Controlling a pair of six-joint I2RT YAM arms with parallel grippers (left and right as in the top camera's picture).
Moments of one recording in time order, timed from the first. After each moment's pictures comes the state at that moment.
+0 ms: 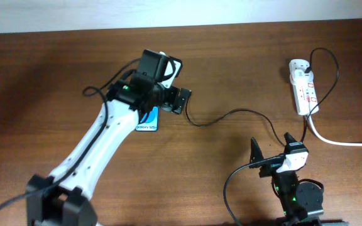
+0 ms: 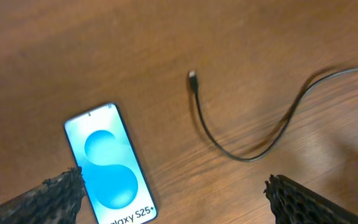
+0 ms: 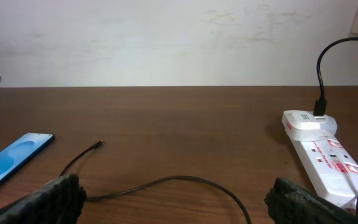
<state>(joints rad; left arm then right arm) -0.45 1.69 1.45 -0.74 0.03 0.01 0.12 0.02 0.01 -0.07 -0.02 0.08</state>
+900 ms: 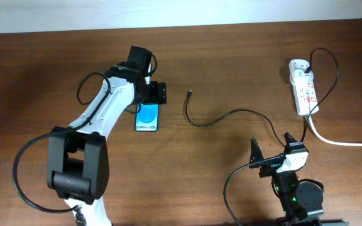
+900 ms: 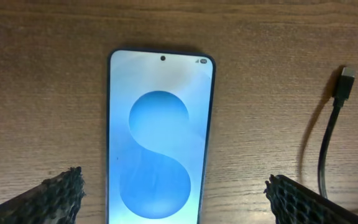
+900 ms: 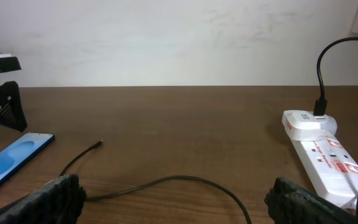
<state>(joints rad) -0.28 1.99 1.53 -0.80 0.01 -0.28 0.12 0.02 0.01 -0.07 -0.02 0.08</state>
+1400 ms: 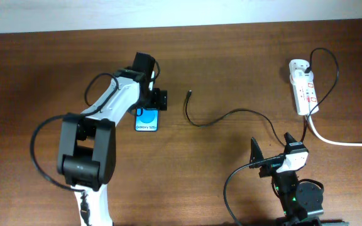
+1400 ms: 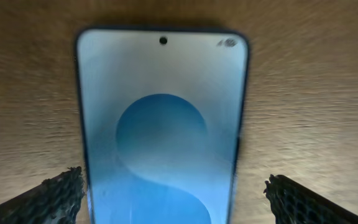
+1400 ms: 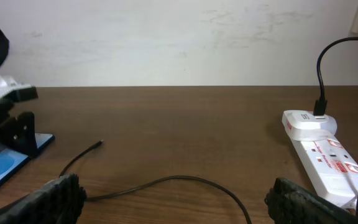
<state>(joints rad) -0.28 2.12 1.54 -0.77 0.01 -0.23 0.12 0.02 0.01 -0.07 -0.02 0.08</state>
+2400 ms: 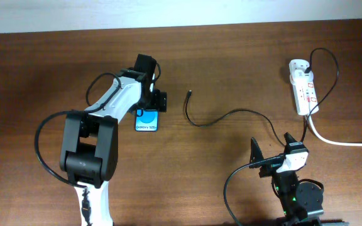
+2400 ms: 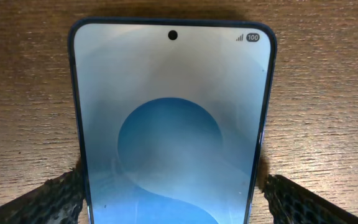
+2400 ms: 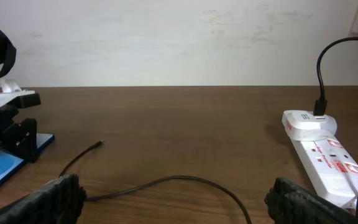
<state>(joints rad) -0.28 2.15 1.55 -0.78 -0.02 -0.22 0.12 0.02 0.01 -0.07 -0.02 0.08</state>
